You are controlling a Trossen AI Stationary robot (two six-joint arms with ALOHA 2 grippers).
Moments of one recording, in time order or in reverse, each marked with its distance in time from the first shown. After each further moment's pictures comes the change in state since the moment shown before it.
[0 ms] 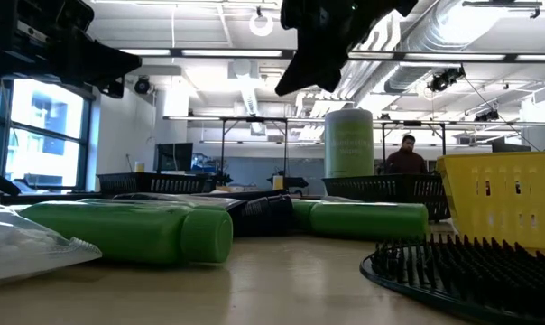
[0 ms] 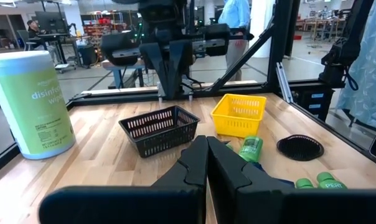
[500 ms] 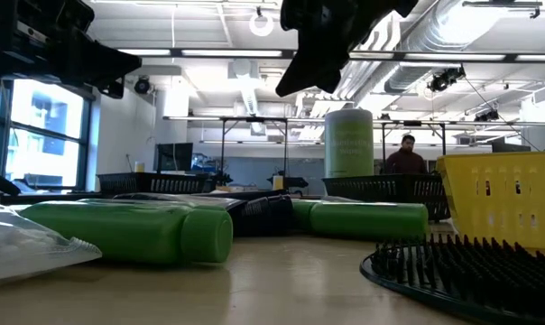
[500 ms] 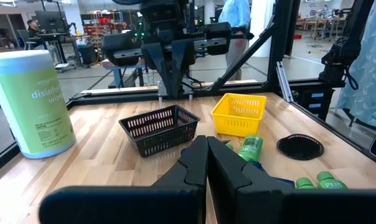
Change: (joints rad) left arm 0.000 0.000 0.000 -0.003 0.000 0.000; right arm 0.000 0.000 0.000 -0.014 -0.029 -0.004
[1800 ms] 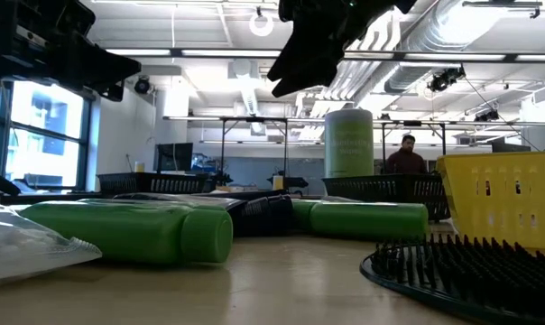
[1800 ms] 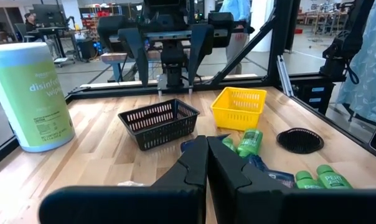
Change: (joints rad) left arm 0.000 0.000 0.000 -0.024 0.000 0.000; right arm 0.015 -0.002 -0.003 0.055 0.077 -0.036
